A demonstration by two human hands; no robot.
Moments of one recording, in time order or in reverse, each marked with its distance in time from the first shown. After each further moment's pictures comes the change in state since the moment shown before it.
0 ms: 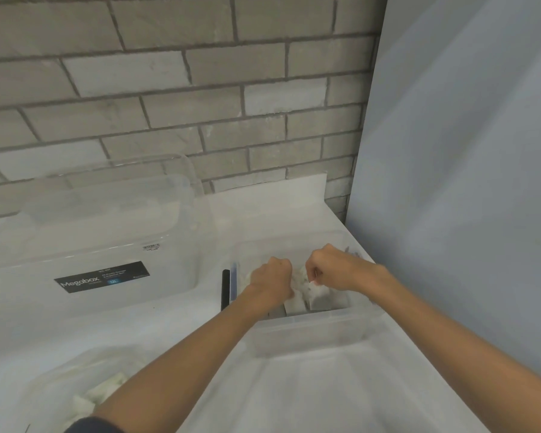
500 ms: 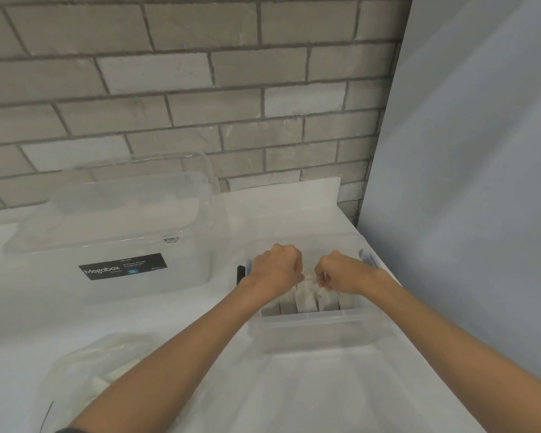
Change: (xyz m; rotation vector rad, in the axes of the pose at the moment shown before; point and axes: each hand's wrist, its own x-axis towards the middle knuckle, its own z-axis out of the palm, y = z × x) left_hand -0.022 -0.013 -0.030 -0.118 0.126 0.065; right_hand 0.011 -0.004 0.011 -0.104 -0.048 0.006
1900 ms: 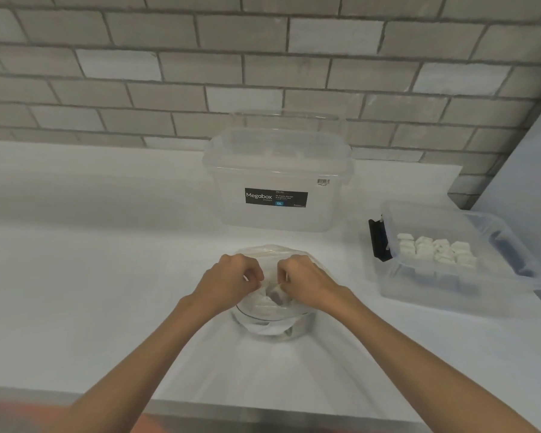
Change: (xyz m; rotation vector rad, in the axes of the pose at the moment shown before) left_hand -0.262 -0.229 -0.021 -0.234 0.145 -0.332; right_hand -0.016 -0.315 0.077 0.166 0.071 -0.241
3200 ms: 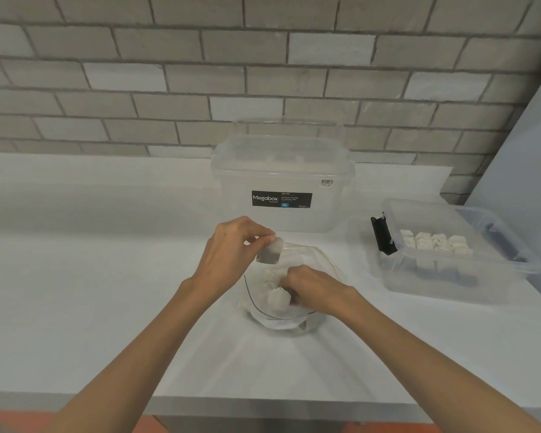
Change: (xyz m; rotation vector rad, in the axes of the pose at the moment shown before) left_hand -0.009 0.004 -0.039 -0.202 0.407 0.296; right_hand -0.011 -0.011 0.012 -0.242 -0.088 -0.208
